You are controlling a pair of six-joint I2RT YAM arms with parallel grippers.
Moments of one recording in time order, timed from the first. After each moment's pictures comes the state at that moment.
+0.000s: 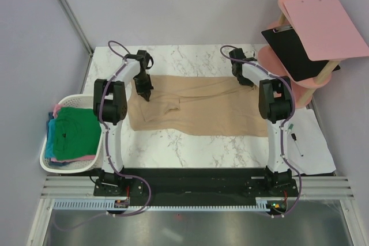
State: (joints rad) left arm -0.16 2.28 1.87 -1.06 -0.02 -0.39; right arm 0.20 2.32 1.82 -0.68 0.68 0.28
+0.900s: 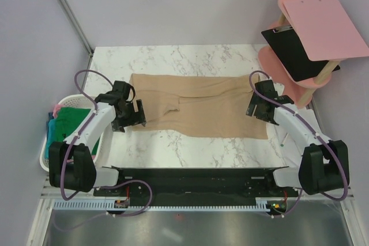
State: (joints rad) left arm -0.15 1.33 0.94 -0.87 -0.02 -0.41; right arm 0.19 1.35 0.93 -0.66 0.36 0.52
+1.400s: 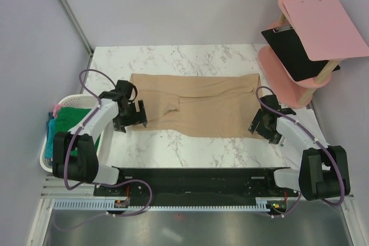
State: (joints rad) left arm -0.15 1.41 0.95 -0.87 -0.02 -0.40; right arm 0.11 1.26 0.68 -0.71 0.22 0.65
